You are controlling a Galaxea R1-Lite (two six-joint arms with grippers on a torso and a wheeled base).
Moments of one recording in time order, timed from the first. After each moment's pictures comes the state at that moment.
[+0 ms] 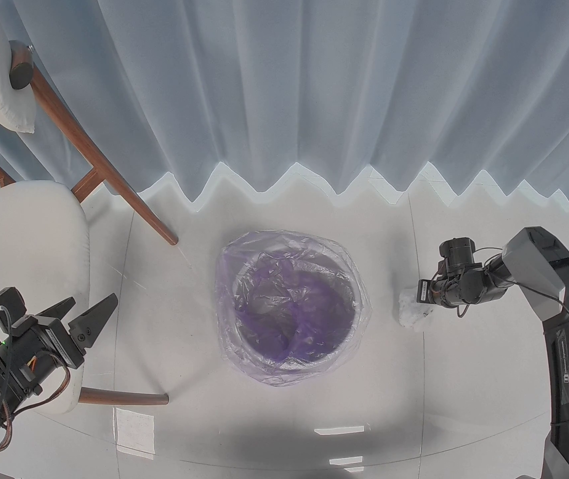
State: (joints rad) left arm -0.24 1.22 -0.13 -0.98 -0.05 -0.33; right arm 0.08 2.63 -1.60 -0.21 0.00 0.20
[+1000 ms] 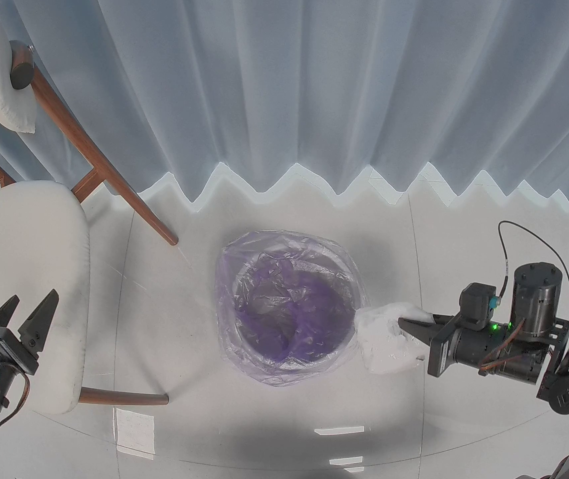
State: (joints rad) left arm -0.12 0.98 -0.04 -0.96 0.05 -0.25; right arm 0.52 1.70 -0.37 -0.96 0.15 0.03
